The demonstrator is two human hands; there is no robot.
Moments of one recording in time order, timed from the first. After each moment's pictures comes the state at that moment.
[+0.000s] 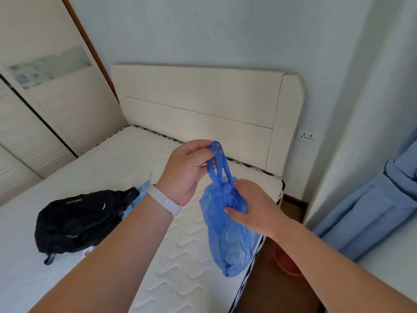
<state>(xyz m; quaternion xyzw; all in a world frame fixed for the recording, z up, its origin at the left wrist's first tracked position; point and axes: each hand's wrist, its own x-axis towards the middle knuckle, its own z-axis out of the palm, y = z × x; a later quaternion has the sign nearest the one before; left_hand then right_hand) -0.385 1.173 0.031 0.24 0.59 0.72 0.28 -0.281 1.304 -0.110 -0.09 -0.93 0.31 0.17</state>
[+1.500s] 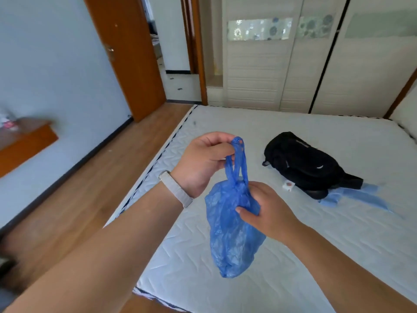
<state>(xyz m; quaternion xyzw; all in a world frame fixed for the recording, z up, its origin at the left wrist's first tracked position) -0.250 0.557 0.046 -0.08 0.65 0.74 -0.15 -0.329 0.717 -0.090 0.43 -0.83 0.35 -0.03</state>
